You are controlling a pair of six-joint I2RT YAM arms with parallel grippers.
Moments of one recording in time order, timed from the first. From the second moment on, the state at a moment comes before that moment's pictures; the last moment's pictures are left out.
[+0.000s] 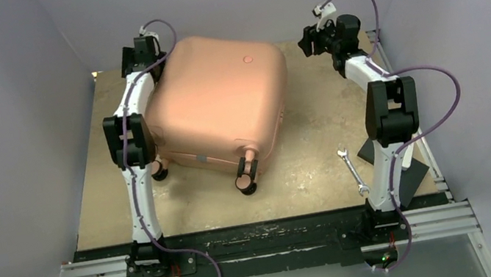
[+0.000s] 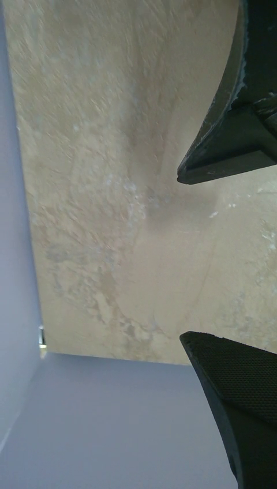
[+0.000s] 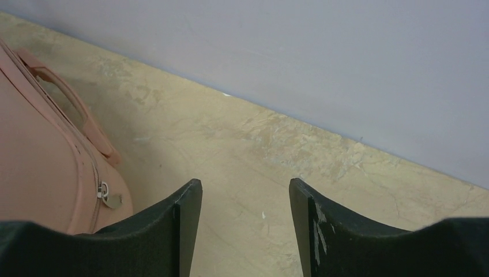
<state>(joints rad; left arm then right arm) -0.06 2.50 2.30 -0.45 -0.47 0.24 -0.01 2.10 1.62 0.26 -0.41 -0.10</state>
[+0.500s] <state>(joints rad) -0.29 2.50 2.34 -0.33 -0.30 0.36 -0.11 2.09 1.60 0.22 -0.38 -0.15</state>
